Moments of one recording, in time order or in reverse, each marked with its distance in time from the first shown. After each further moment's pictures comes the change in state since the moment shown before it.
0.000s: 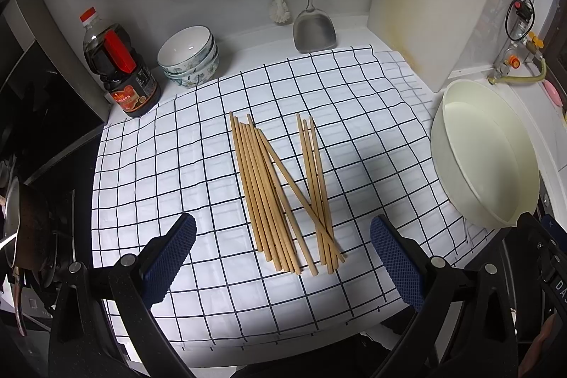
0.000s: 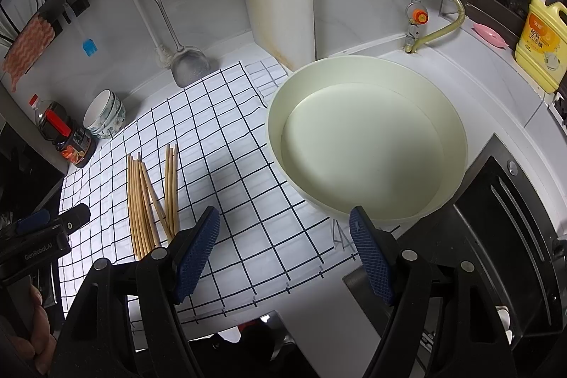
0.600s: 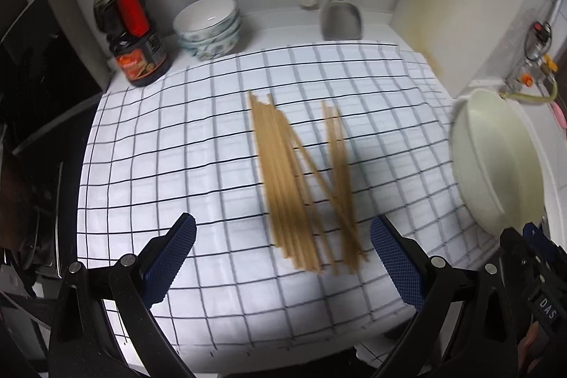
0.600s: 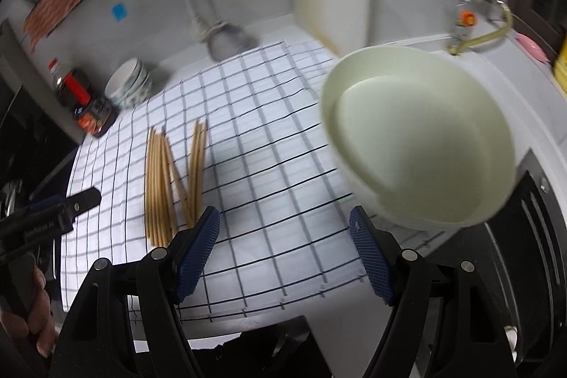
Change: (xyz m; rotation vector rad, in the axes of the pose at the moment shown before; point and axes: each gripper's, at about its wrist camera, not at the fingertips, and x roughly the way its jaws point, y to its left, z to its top) left arm 0.038 0.043 -0.016 -0.105 0.024 -0.031; right arm 0.045 0.040 -0.016 -0.117 0.040 0.093
